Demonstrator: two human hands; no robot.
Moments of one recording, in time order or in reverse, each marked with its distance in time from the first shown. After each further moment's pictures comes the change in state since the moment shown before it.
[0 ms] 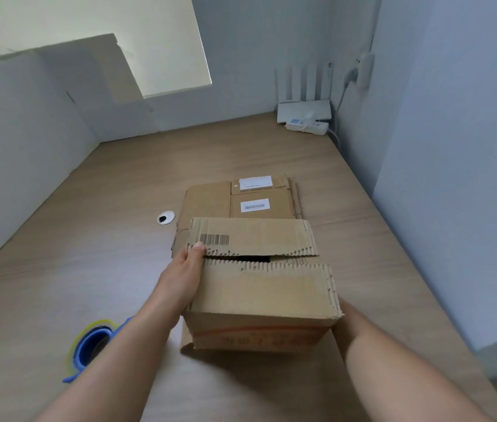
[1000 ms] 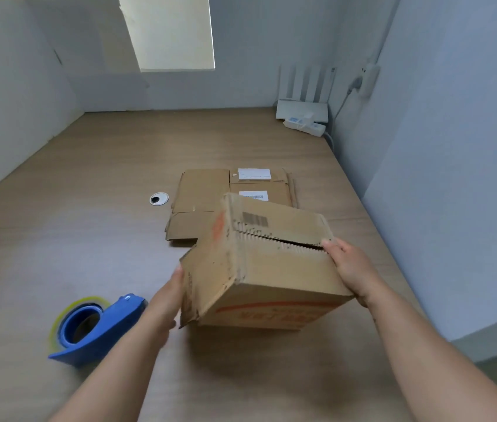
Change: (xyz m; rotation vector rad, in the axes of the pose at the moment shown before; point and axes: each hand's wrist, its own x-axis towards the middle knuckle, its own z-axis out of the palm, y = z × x) left_hand 0.005 -0.074 -0.002 -0.254 -0.133 -0.324; right_hand -0.007 -0.031 -0.024 -0.605 0.122 -0.462
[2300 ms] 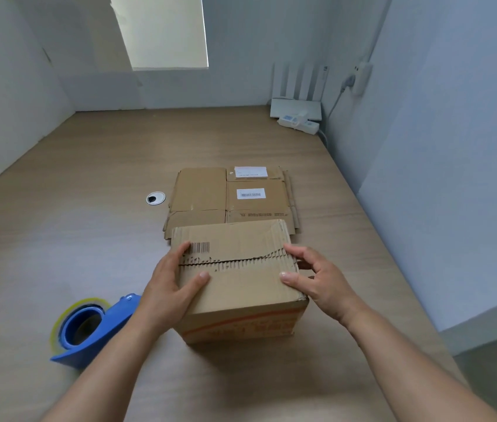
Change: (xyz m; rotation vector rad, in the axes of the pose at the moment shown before) left_hand -0.011 0.004 -0.022 0.409 0.054 0.728; right_hand -0.039 -0.001 0.037 -0.043 -0.195 -0.257
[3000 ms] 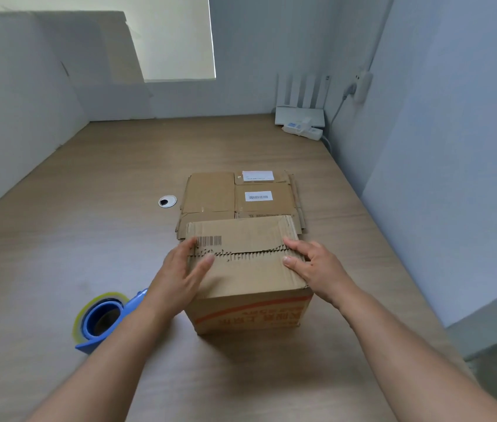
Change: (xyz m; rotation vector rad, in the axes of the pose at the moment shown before) left_hand -0.002 -0.001 -0.015 0.027 -0.006 0.034; right_hand 0.008 -0.018 0.014 -0.204 0.059 0.058
